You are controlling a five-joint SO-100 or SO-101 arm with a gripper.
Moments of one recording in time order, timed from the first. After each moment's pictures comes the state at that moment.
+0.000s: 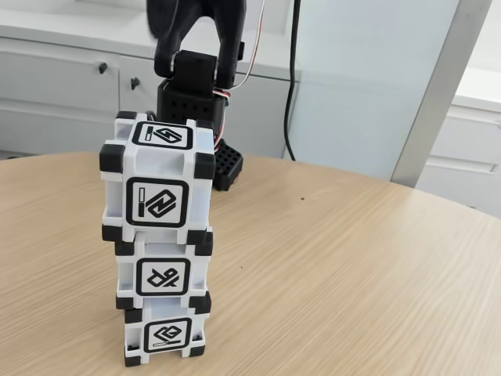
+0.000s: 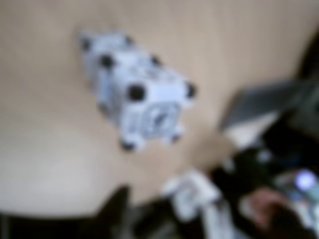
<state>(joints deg) 30.3 121.1 77.9 98.4 -17.5</state>
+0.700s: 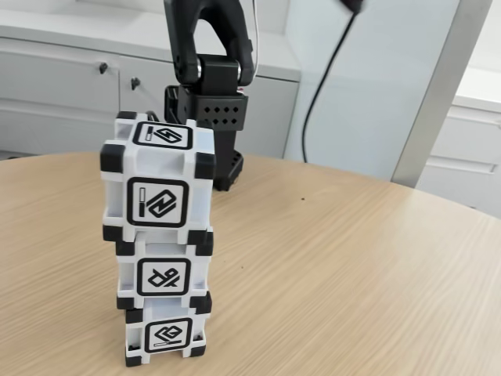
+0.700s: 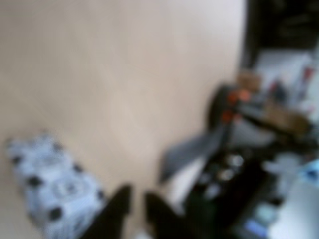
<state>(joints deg) 2.9 123.0 77.9 84.6 4.4</state>
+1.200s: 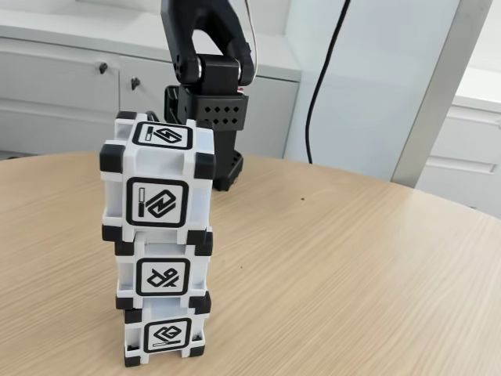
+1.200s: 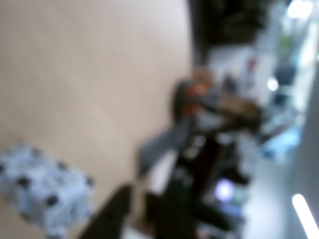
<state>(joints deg) 2.5 139.4 83.6 82.9 7.4</state>
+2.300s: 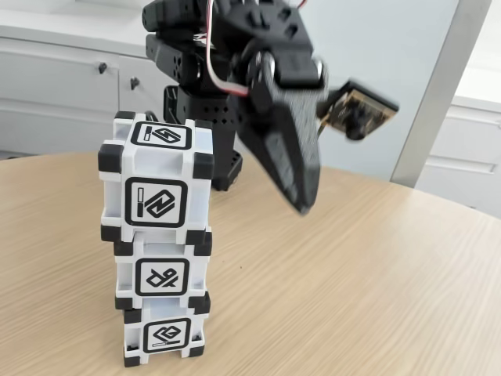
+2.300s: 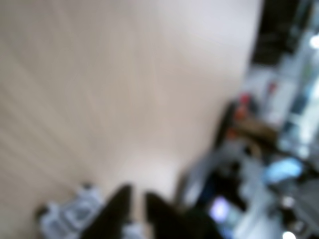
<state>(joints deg) 2.7 176.8 159.7 51.1 -1.4</state>
